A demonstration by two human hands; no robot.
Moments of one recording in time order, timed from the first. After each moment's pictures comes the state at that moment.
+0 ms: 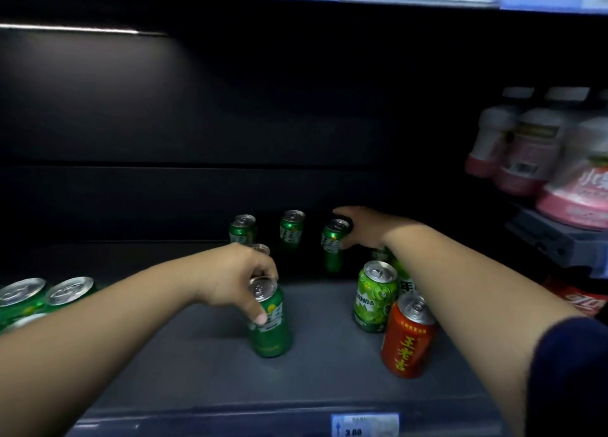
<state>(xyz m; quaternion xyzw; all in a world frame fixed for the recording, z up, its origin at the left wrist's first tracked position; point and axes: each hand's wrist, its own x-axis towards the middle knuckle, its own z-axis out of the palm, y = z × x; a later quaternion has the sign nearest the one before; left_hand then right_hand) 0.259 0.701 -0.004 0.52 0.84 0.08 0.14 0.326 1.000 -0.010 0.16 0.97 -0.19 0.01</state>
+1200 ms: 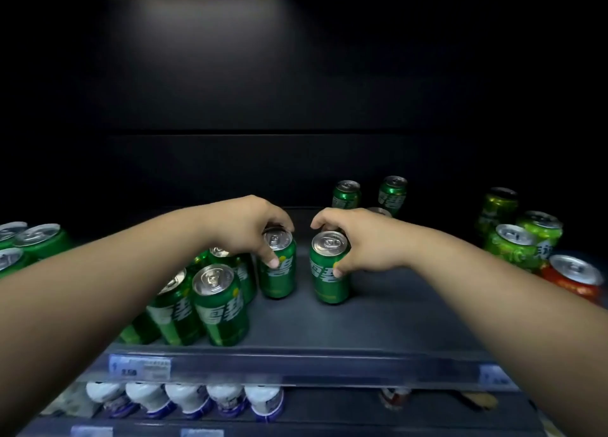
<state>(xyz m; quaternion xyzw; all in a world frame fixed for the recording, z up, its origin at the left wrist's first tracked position) 0.162 0.541 0.014 0.50 0.85 0.05 0.13 0.301 0.742 -0.012 -0.02 0.98 -0.19 0.01</state>
